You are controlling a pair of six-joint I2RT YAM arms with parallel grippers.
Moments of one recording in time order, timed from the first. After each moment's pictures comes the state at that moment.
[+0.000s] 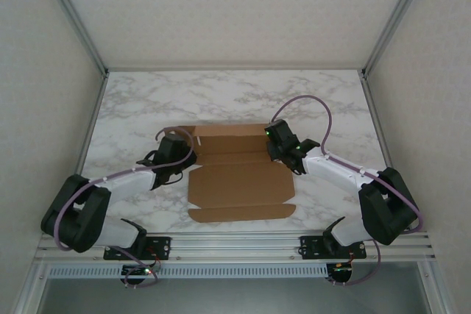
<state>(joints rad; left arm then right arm) -0.41 1.38 0.53 0.03 -0.06 -0.88 0.67 1.43 0.86 -0.38 0.39 0.28</state>
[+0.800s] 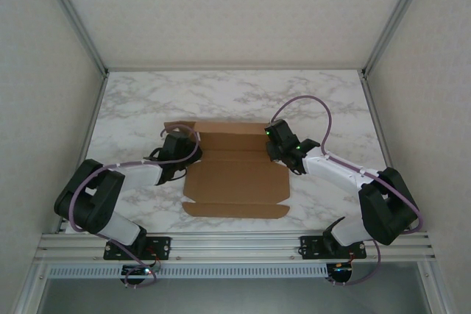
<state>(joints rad) -0.40 1.51 0.55 0.20 -0.04 -0.85 0.67 1.43 0.86 -0.38 0.36 0.28</state>
